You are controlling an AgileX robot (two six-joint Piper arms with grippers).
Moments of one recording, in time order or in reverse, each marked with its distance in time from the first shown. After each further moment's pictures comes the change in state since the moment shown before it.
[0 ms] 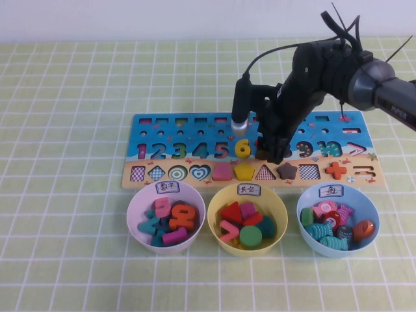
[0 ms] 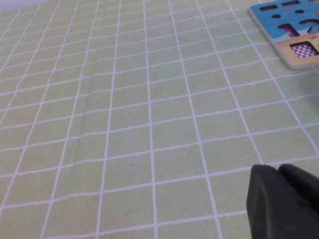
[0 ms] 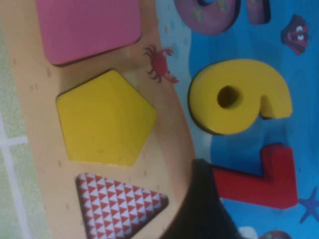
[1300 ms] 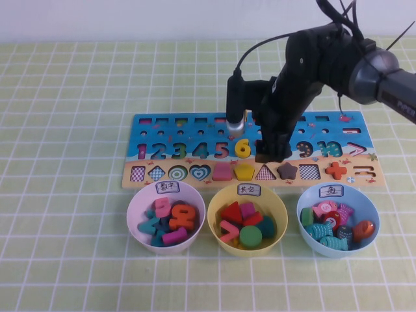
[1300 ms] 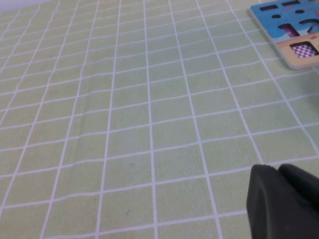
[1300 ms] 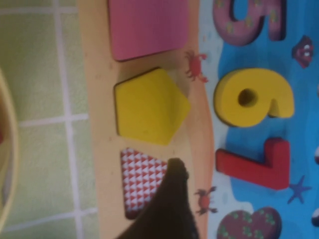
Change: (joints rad) right arm 0.044 -0.081 0.011 -0.070 0.087 0.000; left arm 0.000 0.000 0.000 0.000 0.000 0.000
